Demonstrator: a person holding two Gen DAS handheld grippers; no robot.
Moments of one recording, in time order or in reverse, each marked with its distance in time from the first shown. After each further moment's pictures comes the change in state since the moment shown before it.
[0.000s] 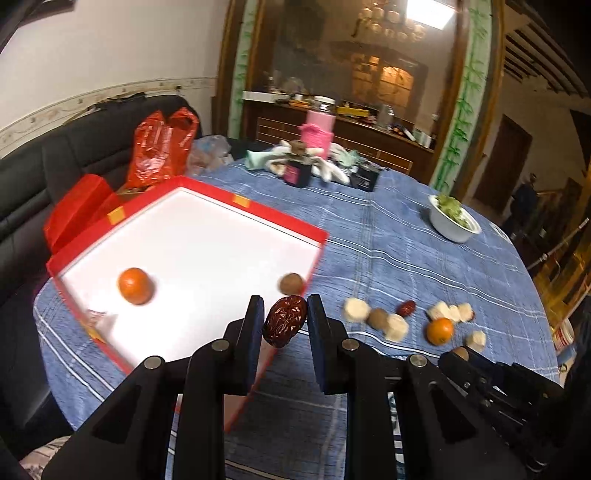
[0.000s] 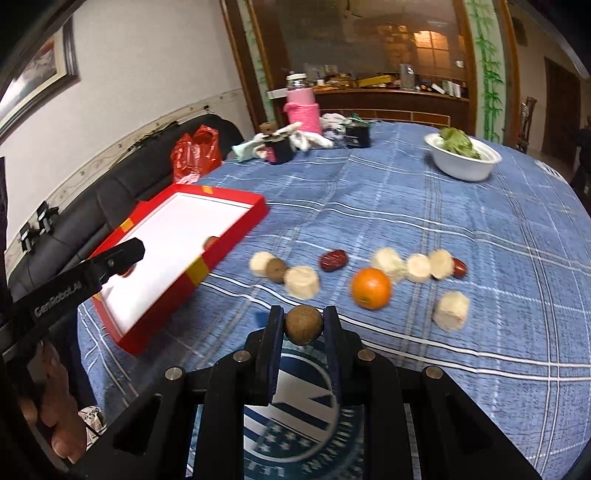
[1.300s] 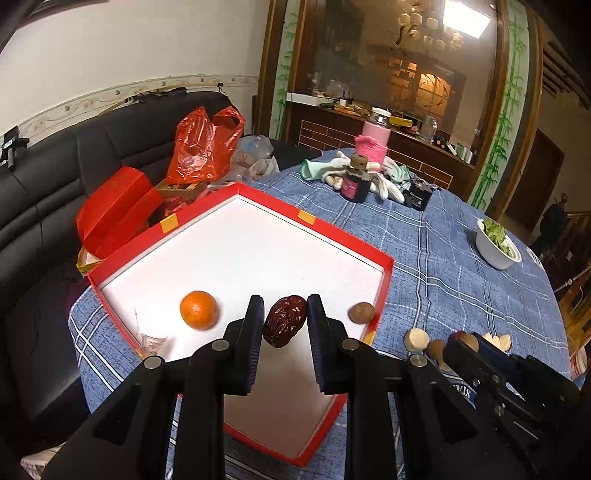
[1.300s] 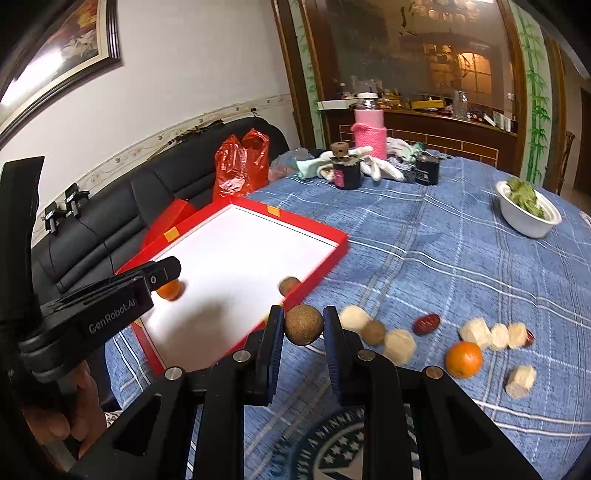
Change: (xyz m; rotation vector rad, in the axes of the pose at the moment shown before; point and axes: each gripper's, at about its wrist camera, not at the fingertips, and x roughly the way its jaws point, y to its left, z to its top) left arm 0.008 0.046 0.021 -0.073 -0.005 0.118; right arm 0.026 0.070 0.040 -0.119 -0.042 0.105
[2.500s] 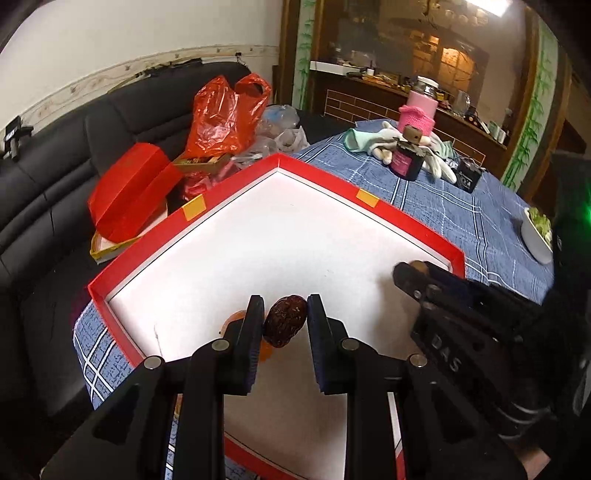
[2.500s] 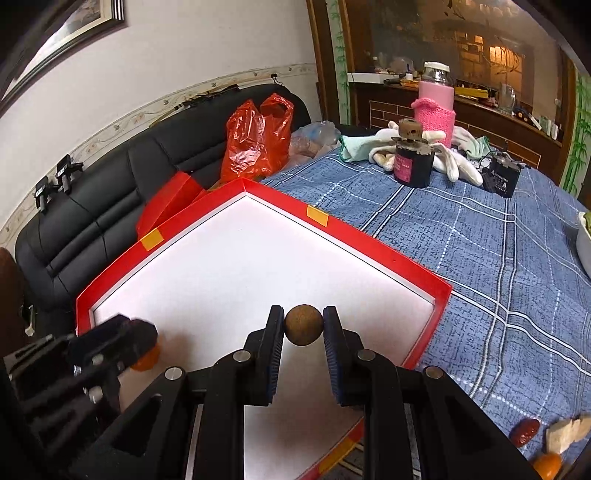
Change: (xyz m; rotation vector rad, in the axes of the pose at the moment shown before) left arm 0.061 0.036 0.013 0.013 0.122 0.086; right arm 0.141 0.049 0.054 -0.068 0.121 0.027
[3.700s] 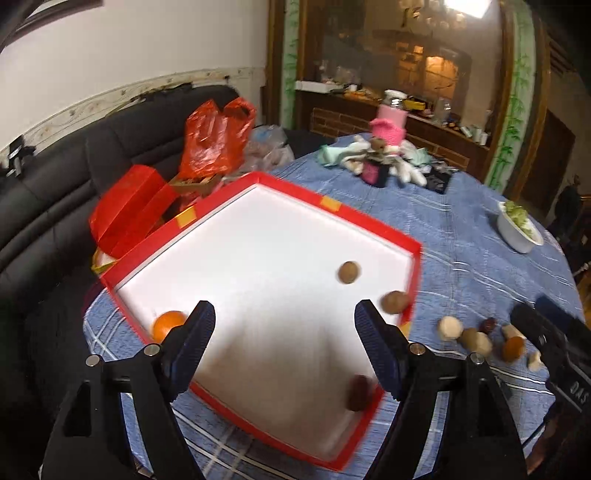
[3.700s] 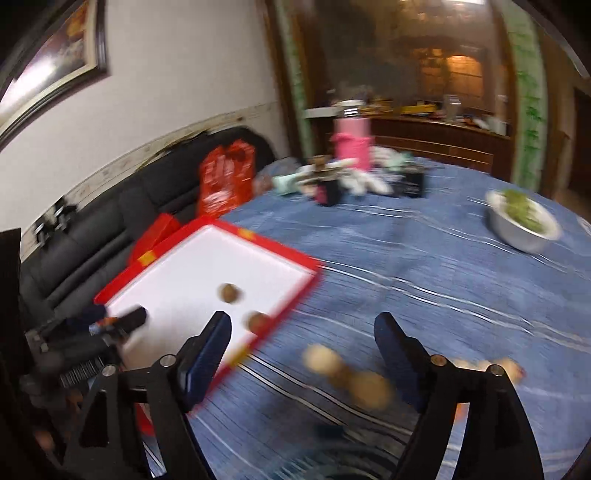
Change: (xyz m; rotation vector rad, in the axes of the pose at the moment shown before) left arm -0.052 -0.027 -0.024 0.045 -0.090 -0.034; right arm -0.133 -0.081 -0.060 0.115 -0.158 -0.074
